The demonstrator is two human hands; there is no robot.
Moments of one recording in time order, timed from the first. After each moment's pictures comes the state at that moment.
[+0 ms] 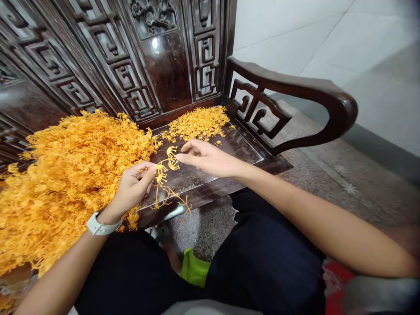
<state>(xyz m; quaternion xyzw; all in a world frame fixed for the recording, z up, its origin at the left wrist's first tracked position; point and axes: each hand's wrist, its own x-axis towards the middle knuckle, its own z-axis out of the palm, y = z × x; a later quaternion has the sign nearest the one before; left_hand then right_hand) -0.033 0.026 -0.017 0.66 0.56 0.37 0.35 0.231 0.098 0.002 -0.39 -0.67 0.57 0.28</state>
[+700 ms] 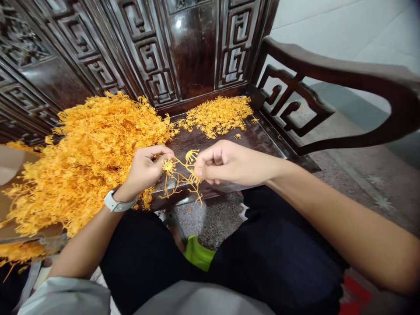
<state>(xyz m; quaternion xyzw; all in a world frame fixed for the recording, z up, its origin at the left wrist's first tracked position) -0.033 0.023 0.001 0.70 0.56 0.39 0.23 0.228 0.069 0.031 -0.20 -0.70 0.66 0.15</state>
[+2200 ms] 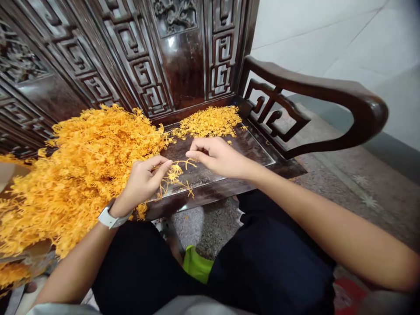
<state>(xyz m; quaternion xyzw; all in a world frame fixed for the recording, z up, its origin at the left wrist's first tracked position) -0.027 0.014 0.003 0.76 0.56 0.31 0.16 0.223 0.100 -0.001 -0.25 -0.81 0.41 0.34</state>
